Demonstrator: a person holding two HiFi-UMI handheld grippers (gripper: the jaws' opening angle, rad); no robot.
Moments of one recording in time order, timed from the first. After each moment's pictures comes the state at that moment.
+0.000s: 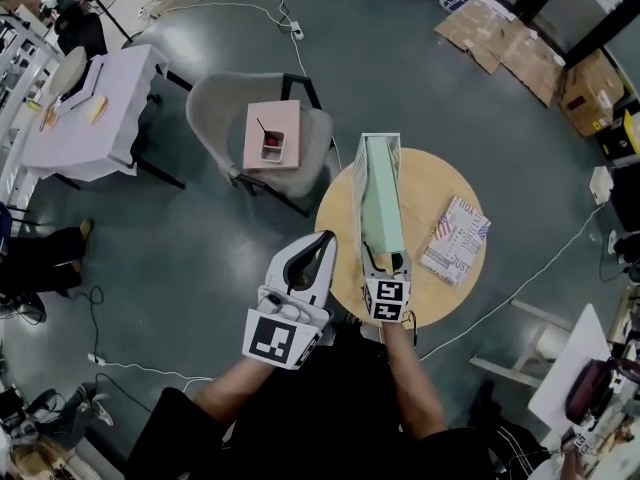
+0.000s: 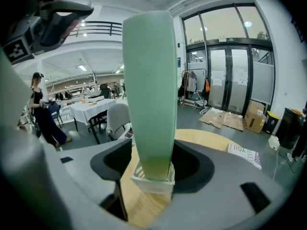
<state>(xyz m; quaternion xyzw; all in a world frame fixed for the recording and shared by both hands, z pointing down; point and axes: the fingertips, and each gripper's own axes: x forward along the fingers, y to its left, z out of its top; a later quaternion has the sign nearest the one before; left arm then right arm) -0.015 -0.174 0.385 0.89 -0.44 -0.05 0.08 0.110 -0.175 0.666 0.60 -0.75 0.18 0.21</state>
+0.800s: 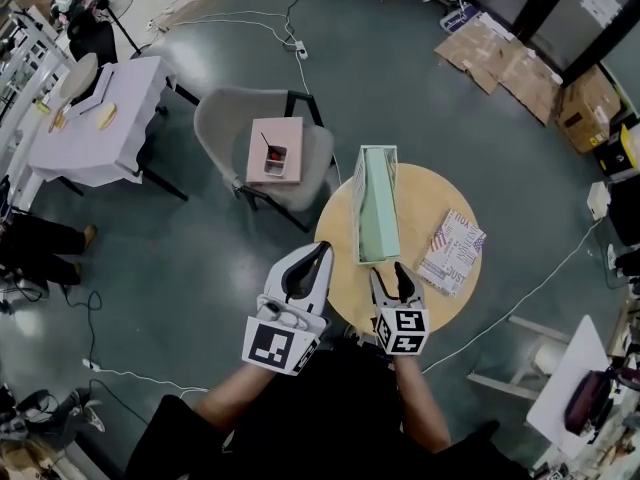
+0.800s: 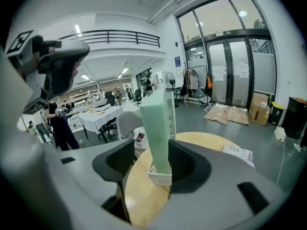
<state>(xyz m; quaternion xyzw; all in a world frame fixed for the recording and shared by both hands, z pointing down) -0.017 -0.152 0.373 0.89 -0.46 -0.05 0.07 0.119 -0.126 0.580 0.58 -0.77 0.22 0.17</state>
